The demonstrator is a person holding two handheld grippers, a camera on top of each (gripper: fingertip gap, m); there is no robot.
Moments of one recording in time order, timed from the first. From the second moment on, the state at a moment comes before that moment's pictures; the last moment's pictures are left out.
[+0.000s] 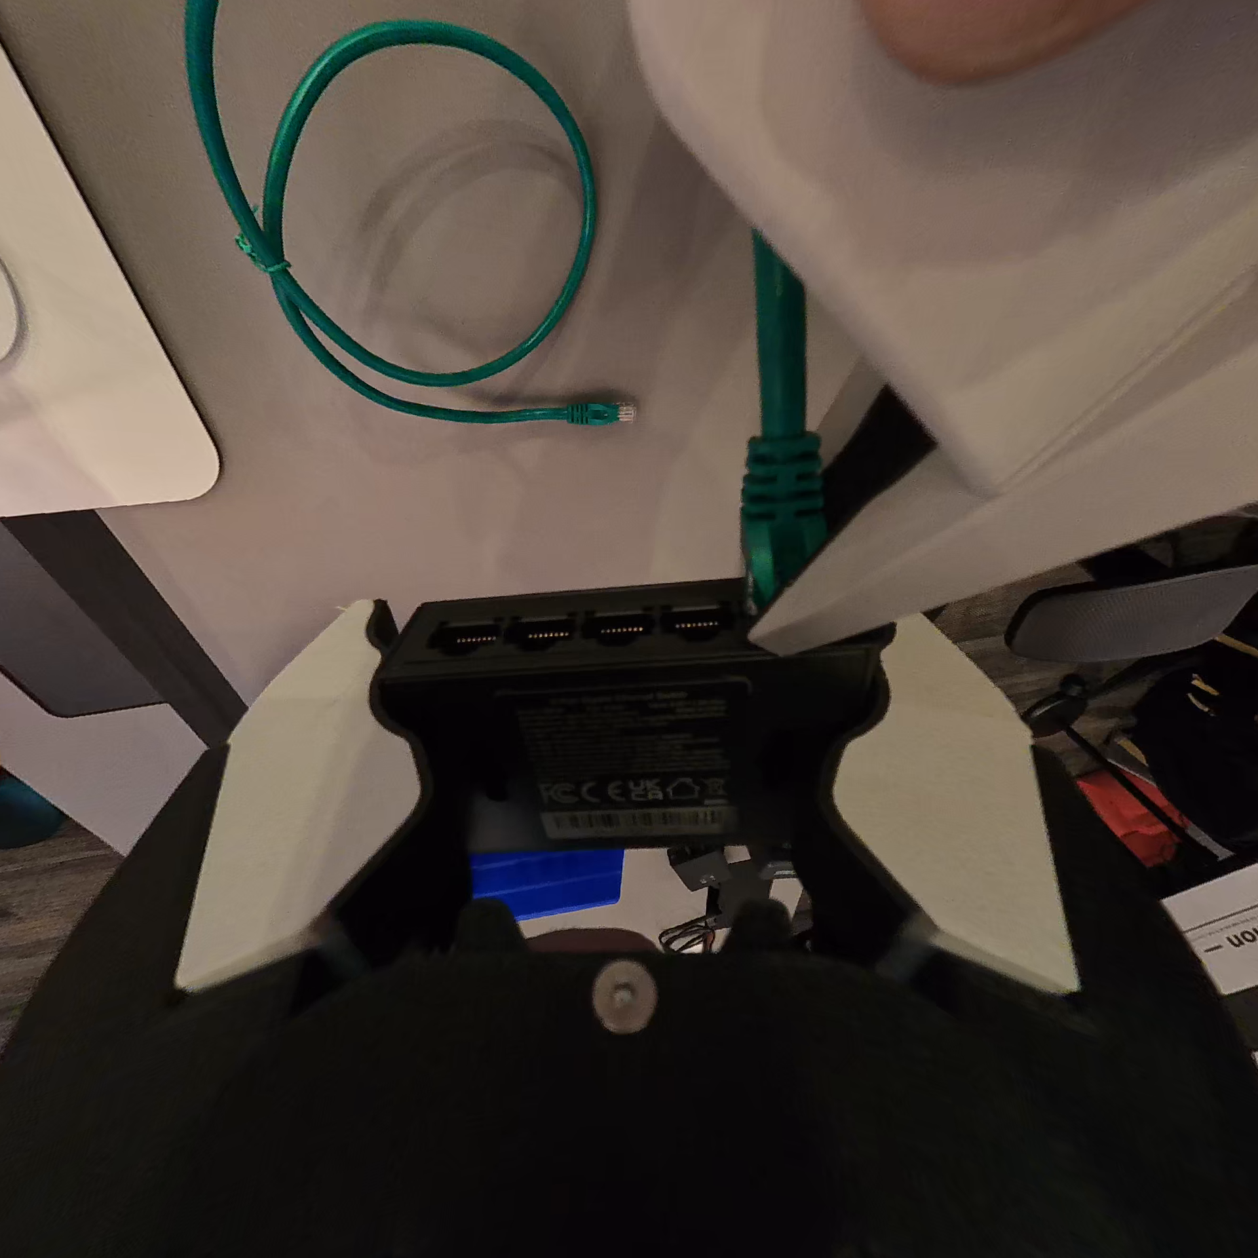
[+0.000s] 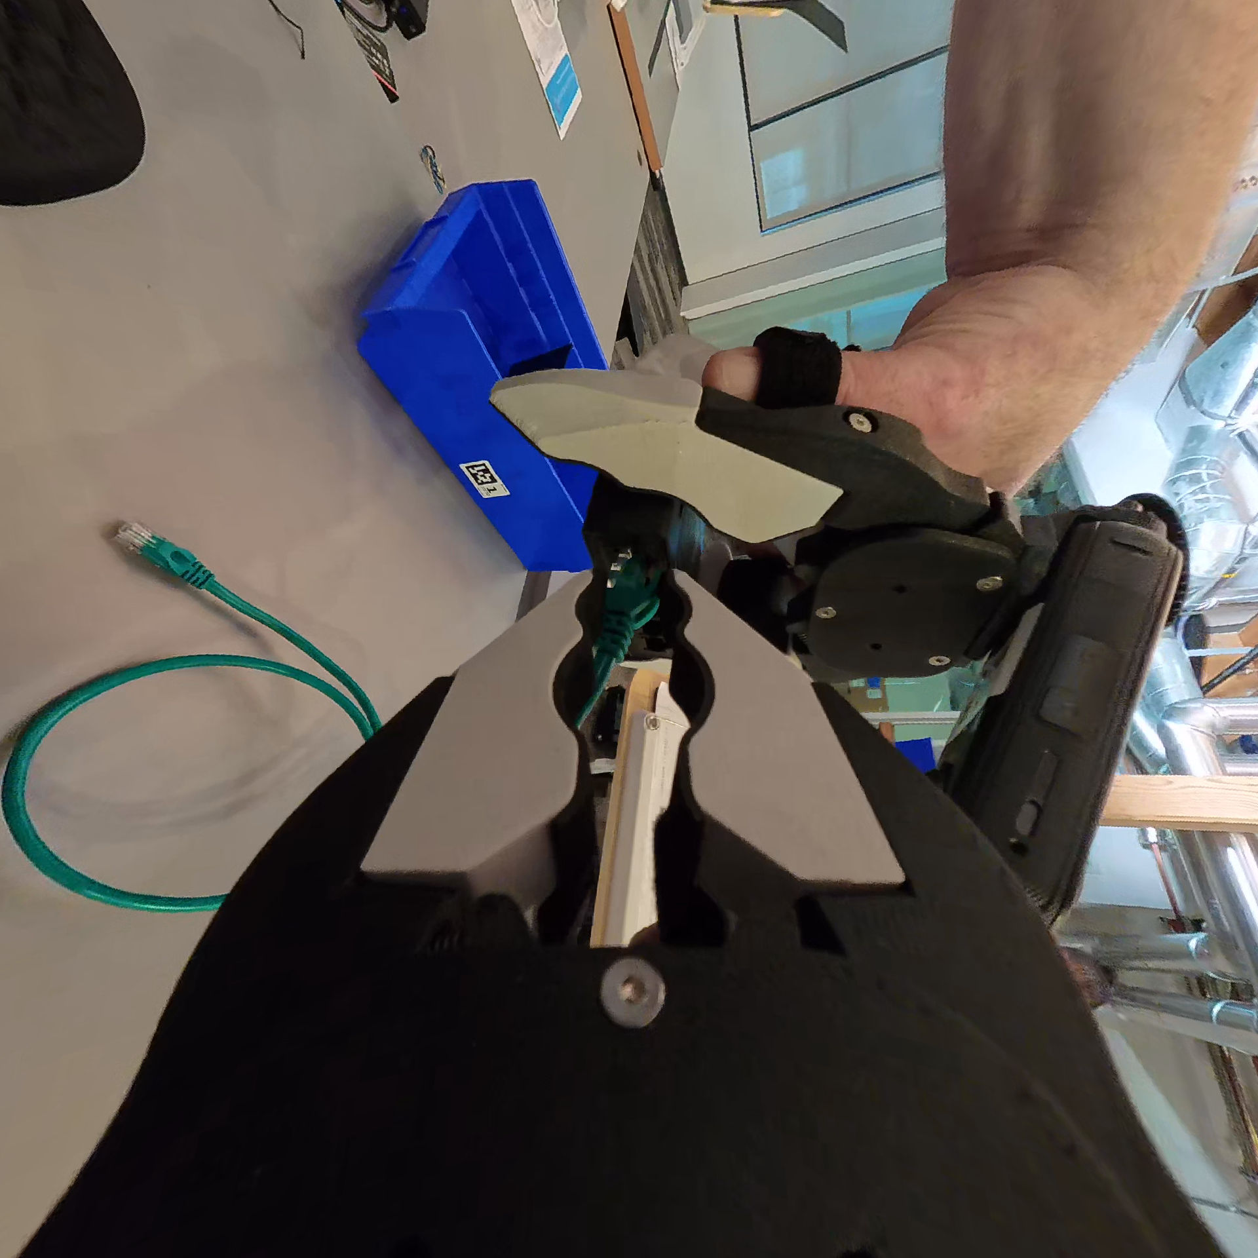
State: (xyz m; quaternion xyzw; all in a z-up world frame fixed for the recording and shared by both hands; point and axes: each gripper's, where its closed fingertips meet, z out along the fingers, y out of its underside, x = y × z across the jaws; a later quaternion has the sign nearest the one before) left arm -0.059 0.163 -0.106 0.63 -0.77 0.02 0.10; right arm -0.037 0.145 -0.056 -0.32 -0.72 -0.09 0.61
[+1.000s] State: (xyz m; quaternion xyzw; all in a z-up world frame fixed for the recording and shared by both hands) left arm -0.046 0.164 -0.107 0.64 -0.76 0.04 0.11; right arm -0.025 0.149 -0.054 -0.35 -0.72 -0.09 0.59
